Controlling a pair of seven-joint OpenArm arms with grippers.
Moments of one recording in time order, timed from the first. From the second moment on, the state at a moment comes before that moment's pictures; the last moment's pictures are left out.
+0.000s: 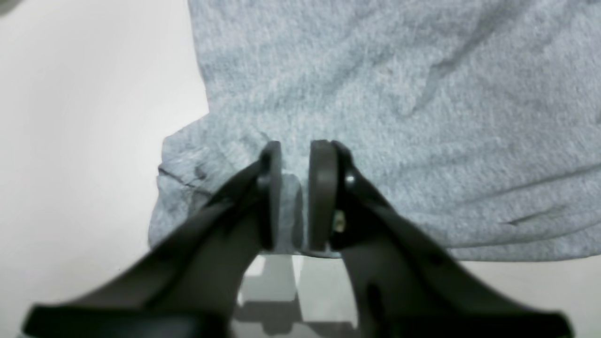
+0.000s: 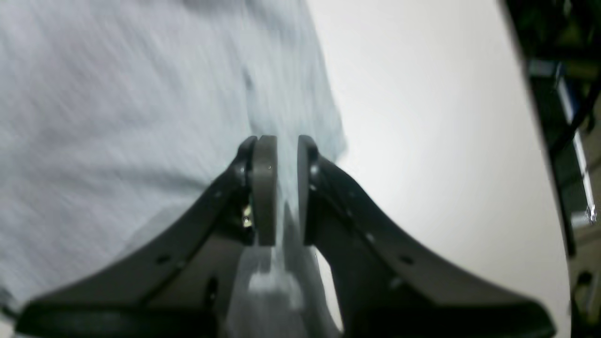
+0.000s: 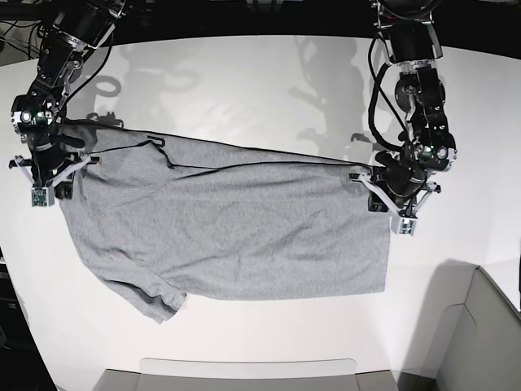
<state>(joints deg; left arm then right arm) -4.1 -7.2 -13.5 92.2 -12.6 -19.1 53.1 0.0 9.3 33.7 94.7 0.7 31.7 -36.8</state>
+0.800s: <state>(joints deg) -3.6 -8.5 -13.4 72.3 -2.8 -19.6 42.6 7.3 10.2 26.1 72.9 -1.0 31.0 -38.3</state>
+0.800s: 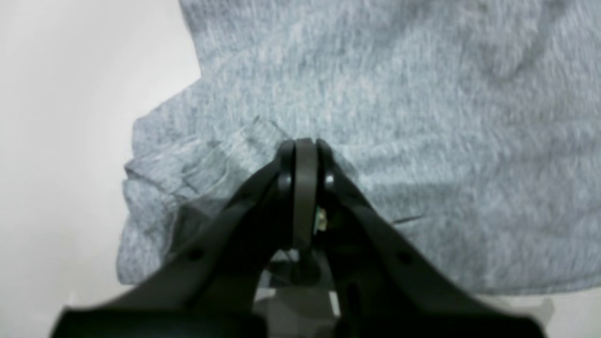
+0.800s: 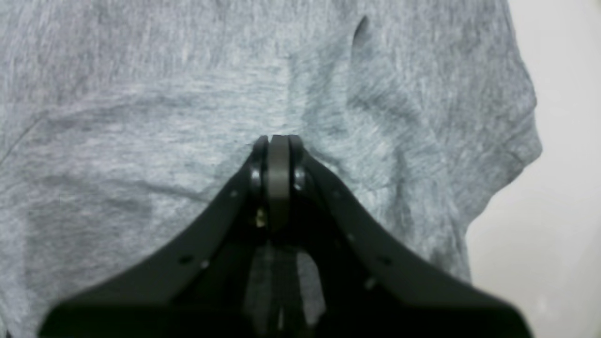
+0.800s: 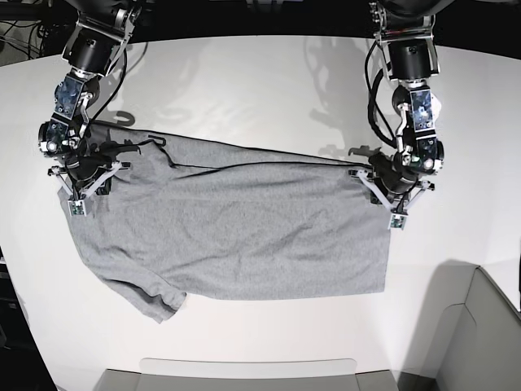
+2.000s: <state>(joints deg) 2.3 -11.7 -18.9 85.0 -2.4 -29.2 50.3 1.7 10.5 26.1 77.1 -0.1 31.6 -36.8</state>
